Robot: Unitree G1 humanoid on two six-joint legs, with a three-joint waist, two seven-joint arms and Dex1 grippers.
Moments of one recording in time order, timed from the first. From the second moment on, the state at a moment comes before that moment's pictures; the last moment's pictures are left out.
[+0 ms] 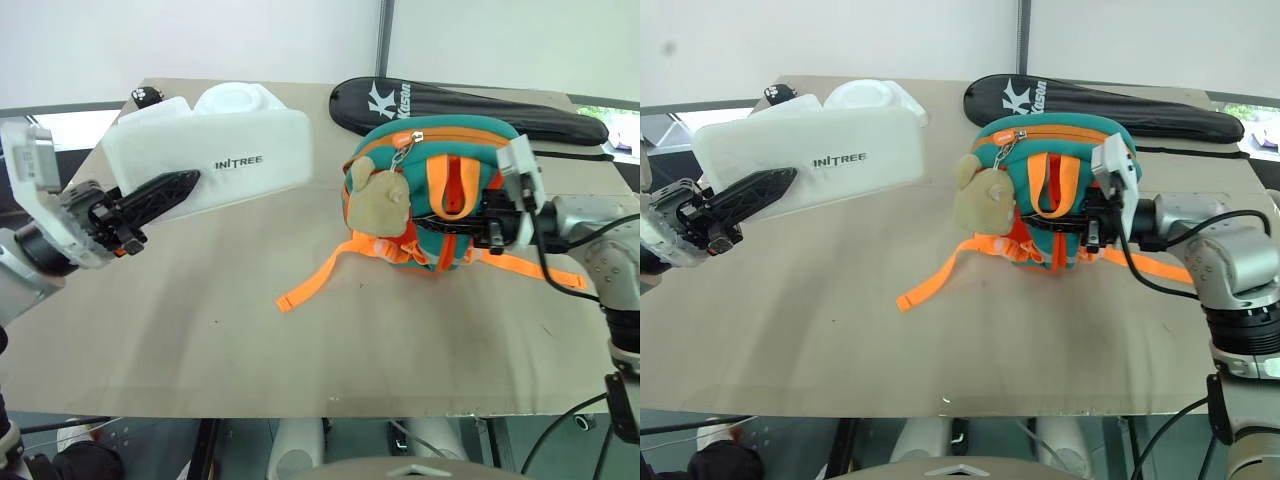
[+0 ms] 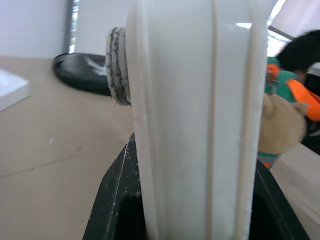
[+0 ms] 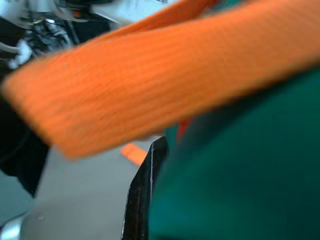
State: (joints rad) left arm -0.16 0.97 0.68 -0.31 -1.26 0.90 -0.72; right arm -0.60 -0.72 -0.03 -0.22 0.77 0.75 1.12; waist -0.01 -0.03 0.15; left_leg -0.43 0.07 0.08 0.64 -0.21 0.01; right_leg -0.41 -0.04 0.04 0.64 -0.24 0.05
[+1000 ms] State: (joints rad) left arm -0.51 1.03 0.28 -0.21 -0.95 0.74 -1.26; right arm -0.61 -0.79 -0.11 -0.23 0.89 0.88 1.05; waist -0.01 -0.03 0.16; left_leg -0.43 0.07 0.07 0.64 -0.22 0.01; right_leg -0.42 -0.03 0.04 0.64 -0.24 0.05
